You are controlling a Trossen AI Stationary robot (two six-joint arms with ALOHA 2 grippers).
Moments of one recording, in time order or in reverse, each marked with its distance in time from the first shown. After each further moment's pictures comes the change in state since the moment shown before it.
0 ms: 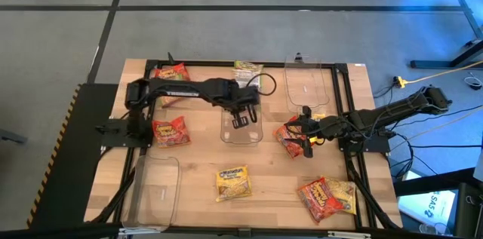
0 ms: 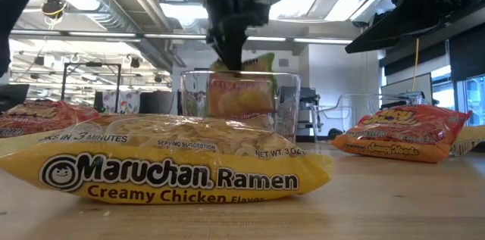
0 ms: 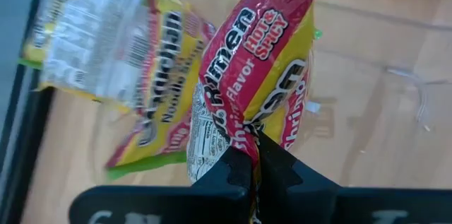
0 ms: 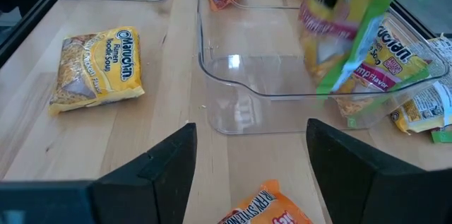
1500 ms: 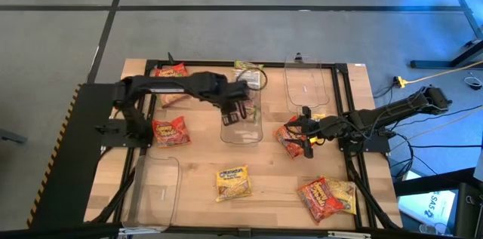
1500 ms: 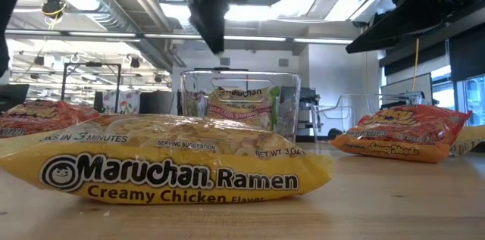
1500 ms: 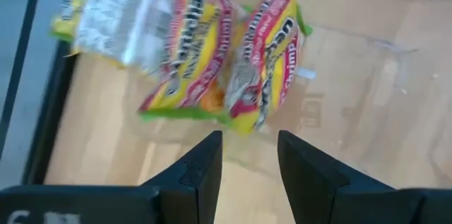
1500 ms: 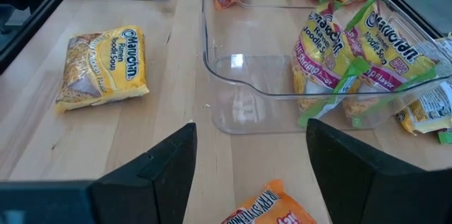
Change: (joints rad) left arm -0.004 -0.144 -0.001 -0.148 0.014 -0.032; right arm 0.000 0.000 0.000 -0.001 -0.015 0.001
